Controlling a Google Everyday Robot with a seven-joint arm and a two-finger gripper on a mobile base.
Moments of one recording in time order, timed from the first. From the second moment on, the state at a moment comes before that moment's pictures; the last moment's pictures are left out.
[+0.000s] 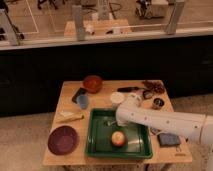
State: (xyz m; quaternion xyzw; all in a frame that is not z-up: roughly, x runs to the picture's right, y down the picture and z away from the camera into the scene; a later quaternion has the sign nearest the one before) arm 0.086 0.202 0.856 -0.23 -0.07 -0.05 0.97
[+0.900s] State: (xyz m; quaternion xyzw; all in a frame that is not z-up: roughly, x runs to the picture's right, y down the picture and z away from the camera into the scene) arm 0.089 0.200 0.853 -0.24 -0.08 -0.05 0.97
